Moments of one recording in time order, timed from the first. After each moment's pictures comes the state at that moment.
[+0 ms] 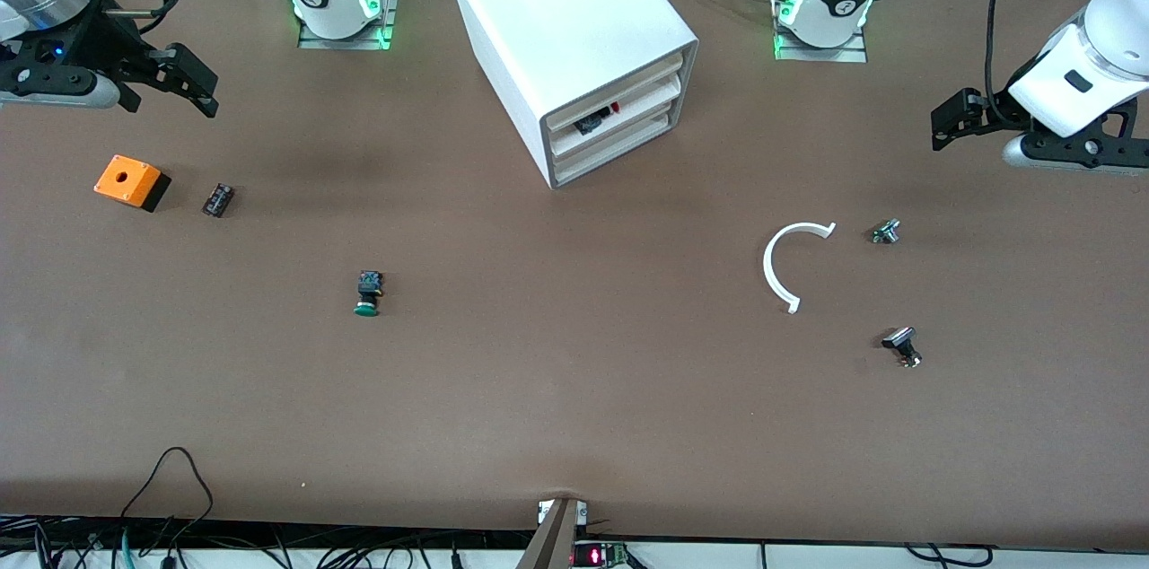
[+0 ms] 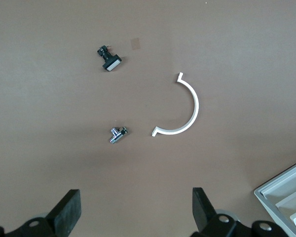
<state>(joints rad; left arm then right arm) -0.03 -0.04 -0.05 -1.71 0.03 1.61 0.00 0.02 -0.17 0.11 -1.80 -0.02 1.68 0.18</state>
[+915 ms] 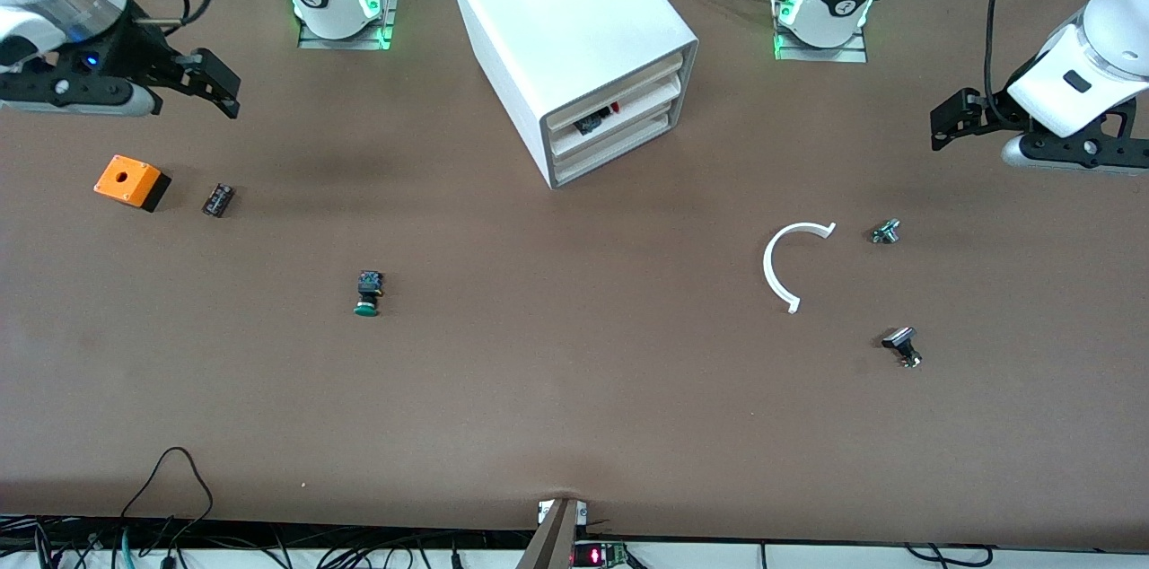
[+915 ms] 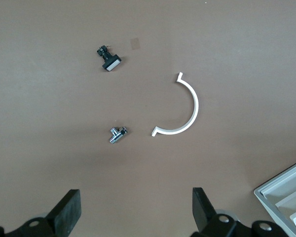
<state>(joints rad) -0.03 -0.04 -0.05 -1.71 0.02 1.61 0.00 0.03 -0.12 0.14 -1.79 -0.02 1.67 0.19</state>
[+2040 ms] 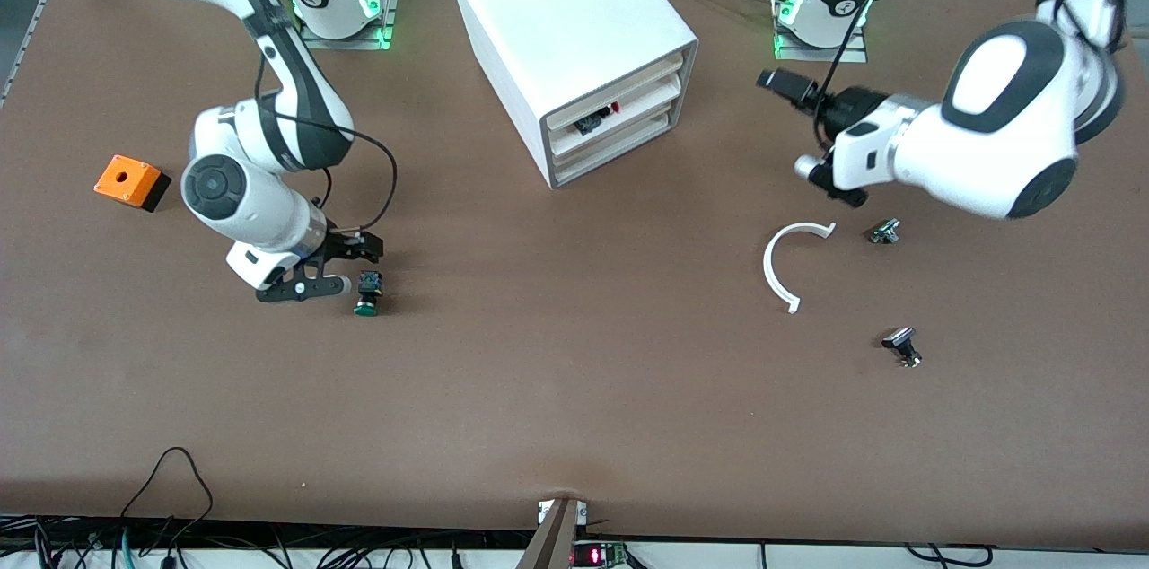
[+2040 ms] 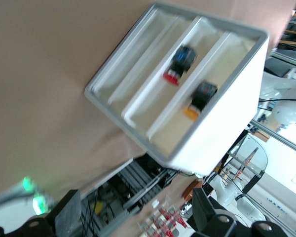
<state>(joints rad) -0.06 0.28 -0.10 -1.72 -0.65 1.29 0.23 0.10 0.45 0.15 -1.89 -0.05 2.32 0.15</state>
